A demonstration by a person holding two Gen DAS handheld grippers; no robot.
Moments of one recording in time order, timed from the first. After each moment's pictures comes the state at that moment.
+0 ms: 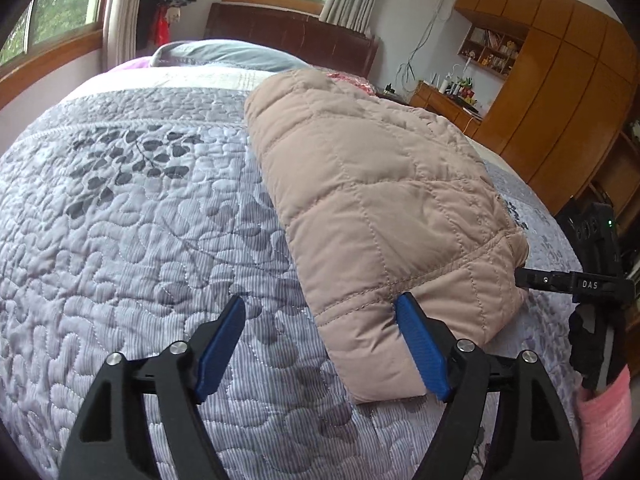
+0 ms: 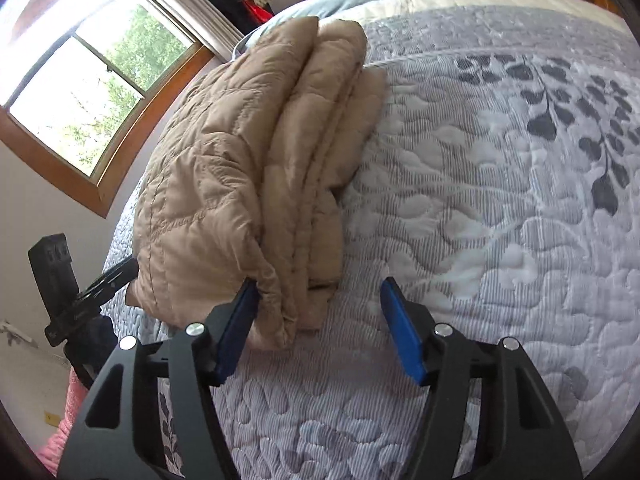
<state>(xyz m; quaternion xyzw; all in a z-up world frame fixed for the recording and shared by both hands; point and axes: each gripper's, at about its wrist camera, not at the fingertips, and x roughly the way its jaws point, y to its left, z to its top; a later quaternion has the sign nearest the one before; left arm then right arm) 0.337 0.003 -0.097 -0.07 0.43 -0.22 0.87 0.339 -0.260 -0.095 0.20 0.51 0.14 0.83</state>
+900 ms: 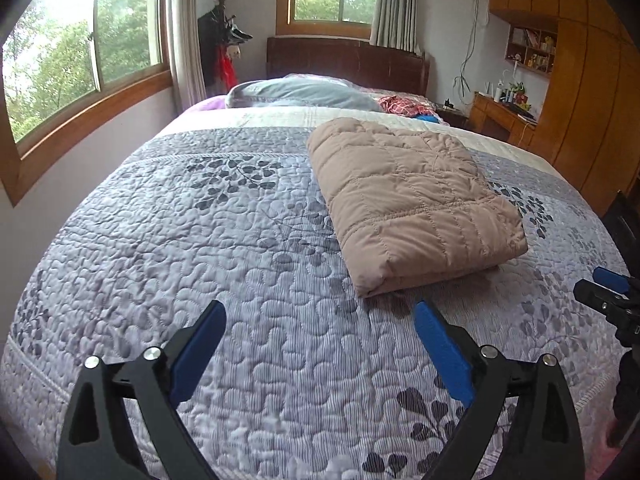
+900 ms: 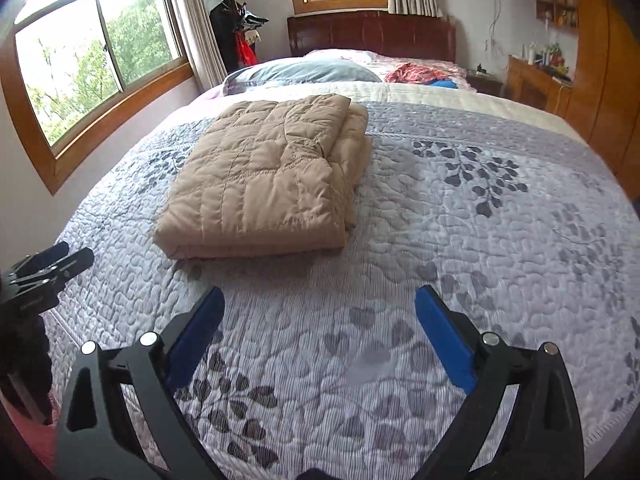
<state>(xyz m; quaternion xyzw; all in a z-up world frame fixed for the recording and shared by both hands) 0.205 0.005 -0.022 0.01 0.39 -0.08 0.92 0.197 -0.184 -0.004 0.05 0.42 0.01 0.91</state>
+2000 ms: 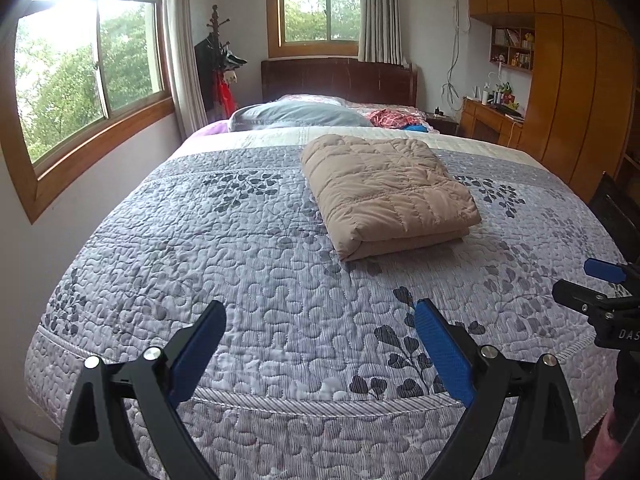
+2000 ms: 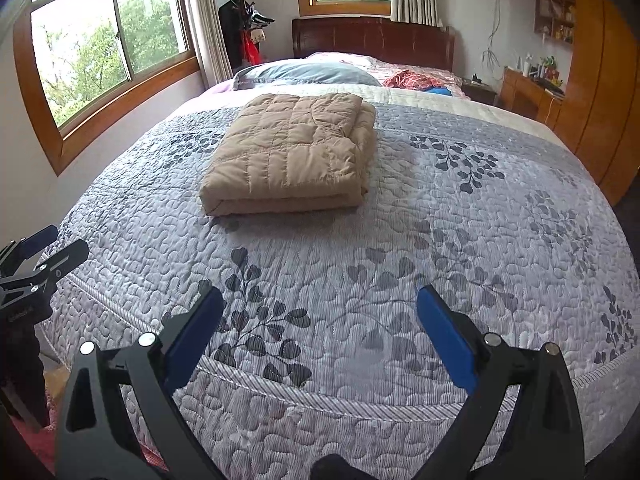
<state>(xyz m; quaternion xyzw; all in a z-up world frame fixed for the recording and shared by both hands) 0.107 0.002 0.009 0.04 0.35 -0.08 0.93 0.114 -0.149 0.017 0.02 0.42 0.01 0.91</state>
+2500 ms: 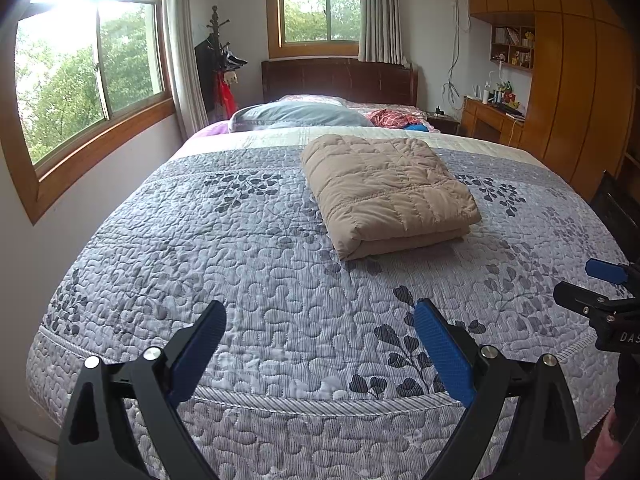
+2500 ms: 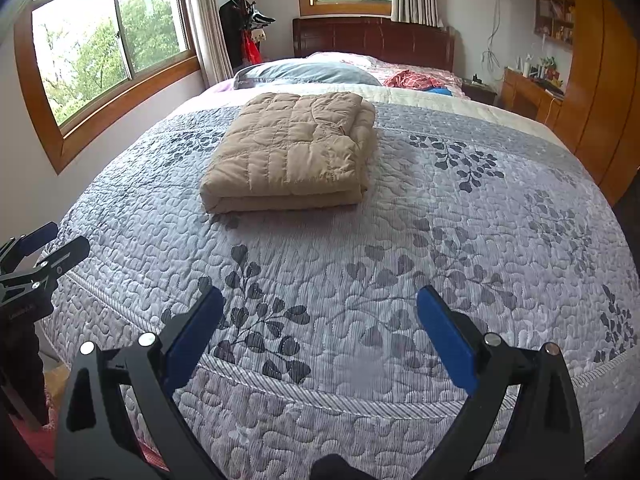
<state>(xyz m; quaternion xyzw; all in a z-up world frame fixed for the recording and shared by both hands) 0.106 0.000 0.008 0.04 0.35 -0.08 0.93 0.111 -0.152 0.017 0.02 0.42 0.01 0.91</state>
